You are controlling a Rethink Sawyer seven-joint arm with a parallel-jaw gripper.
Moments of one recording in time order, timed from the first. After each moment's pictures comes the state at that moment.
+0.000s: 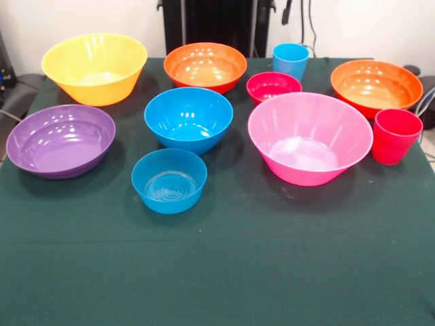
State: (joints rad) arm 0.16 -0.32 -0.23 2.53 -0.21 -0.78 2.06
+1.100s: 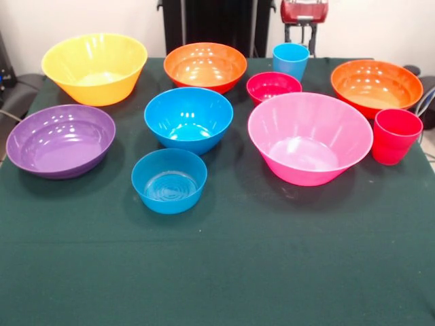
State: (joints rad) arm 0.44 -0.11 -0.20 2.42 0.02 -1.19 2.21
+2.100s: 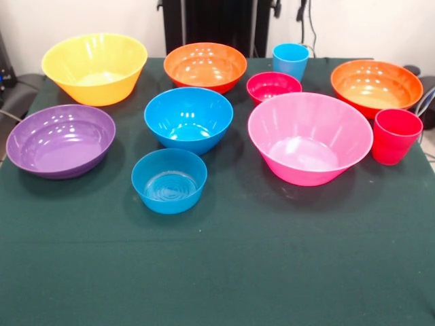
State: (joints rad) arm 0.32 -0.35 -0.12 2.59 -0.02 -0.66 2.21
